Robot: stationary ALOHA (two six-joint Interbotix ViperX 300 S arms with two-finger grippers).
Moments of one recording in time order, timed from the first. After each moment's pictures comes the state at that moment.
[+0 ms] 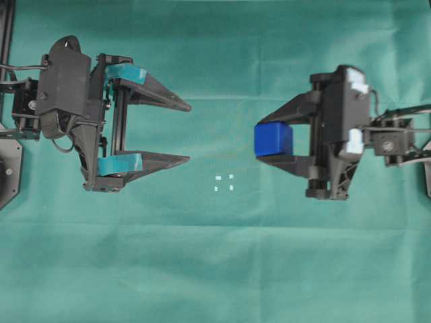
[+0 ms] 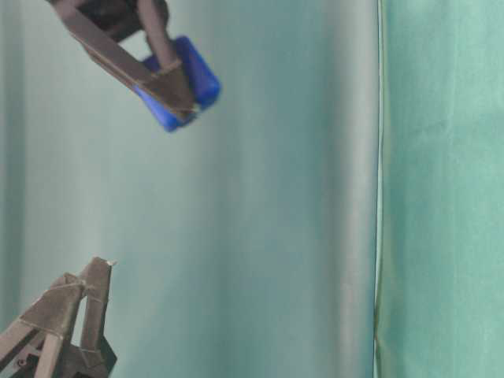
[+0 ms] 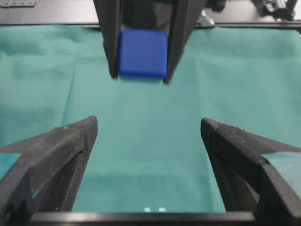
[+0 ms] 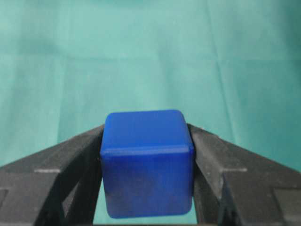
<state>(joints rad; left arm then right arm) -0.01 -0.46 0.66 0.00 0.05 0.00 0.08 -0.36 0.63 -0.50 0.34 0.66</state>
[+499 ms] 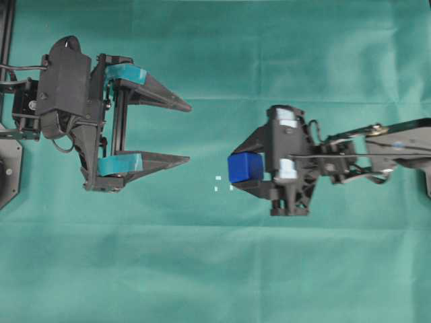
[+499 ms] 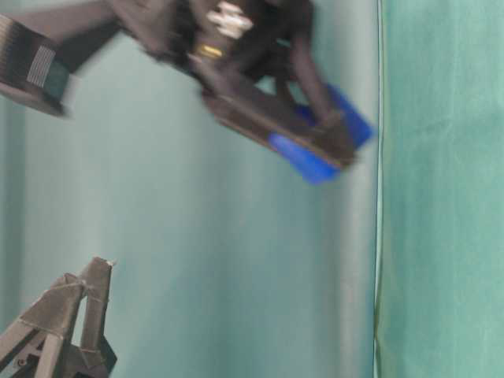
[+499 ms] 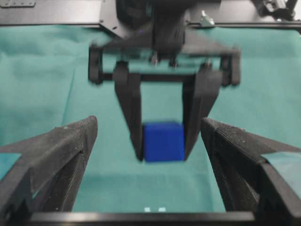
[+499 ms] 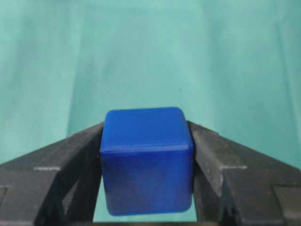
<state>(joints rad) -0.01 -0.46 0.66 0.00 0.05 0.00 0.06 -0.10 0.64 -0.49 0.12 0.67</state>
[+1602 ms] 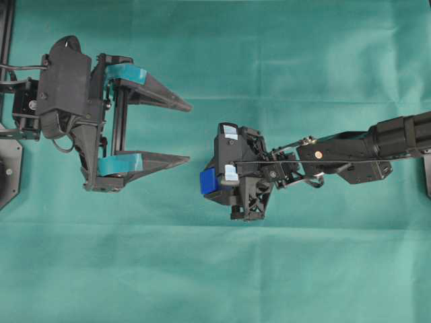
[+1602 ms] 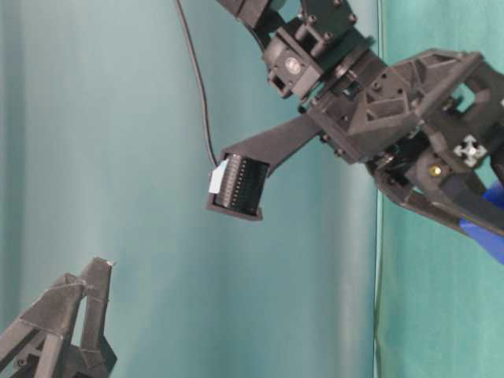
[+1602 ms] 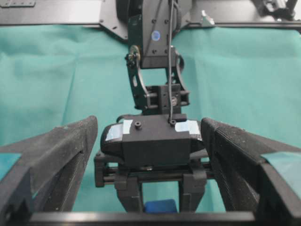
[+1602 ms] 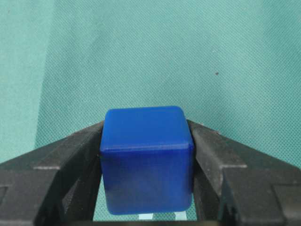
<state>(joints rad) -0.01 -0.46 0.66 0.00 0.05 0.00 0.01 0.27 0.54 -0.45 -0.12 0.68</state>
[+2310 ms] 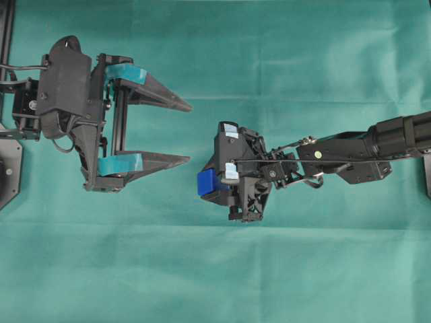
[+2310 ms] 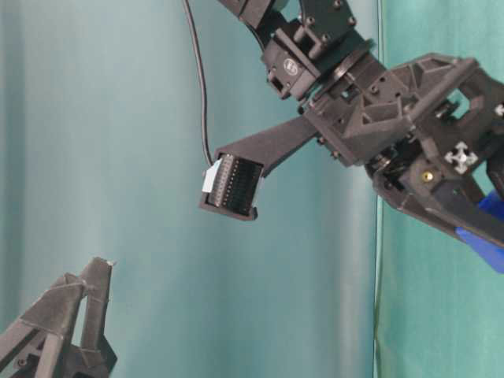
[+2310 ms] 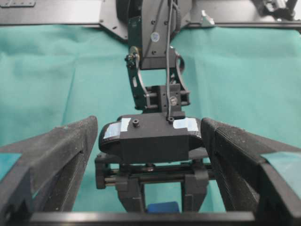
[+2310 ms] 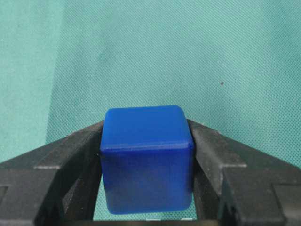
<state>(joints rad) -0.01 -0.46 0.66 0.00 0.05 0.00 0.01 0.27 0.54 -0.43 -0.16 0.68</state>
